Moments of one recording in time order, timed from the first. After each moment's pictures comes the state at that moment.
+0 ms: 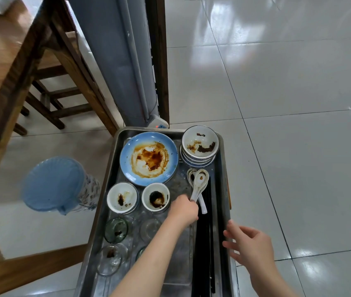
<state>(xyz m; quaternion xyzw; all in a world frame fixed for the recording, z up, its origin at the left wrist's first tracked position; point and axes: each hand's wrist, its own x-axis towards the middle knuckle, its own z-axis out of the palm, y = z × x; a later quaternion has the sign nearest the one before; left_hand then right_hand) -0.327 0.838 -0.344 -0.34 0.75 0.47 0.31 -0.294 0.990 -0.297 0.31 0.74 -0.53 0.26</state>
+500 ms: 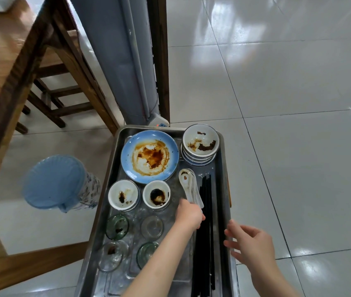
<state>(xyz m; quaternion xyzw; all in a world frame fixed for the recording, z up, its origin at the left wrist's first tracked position) -0.320 0.862 -0.333 -0.49 0.62 0.55 0.26 -0.289 0.993 -0.296 0.30 0.76 -0.52 0.26</state>
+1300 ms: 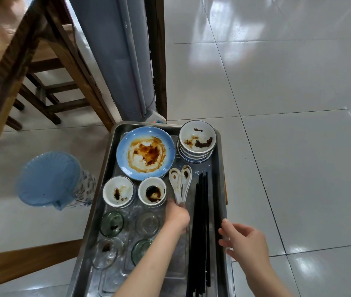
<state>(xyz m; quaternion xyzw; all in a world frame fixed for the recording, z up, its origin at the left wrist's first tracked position) -0.306 0.851 -0.364 -0.53 0.58 0.59 0.22 -0.285 0.994 -0.298 0.28 0.78 -0.50 0.26</state>
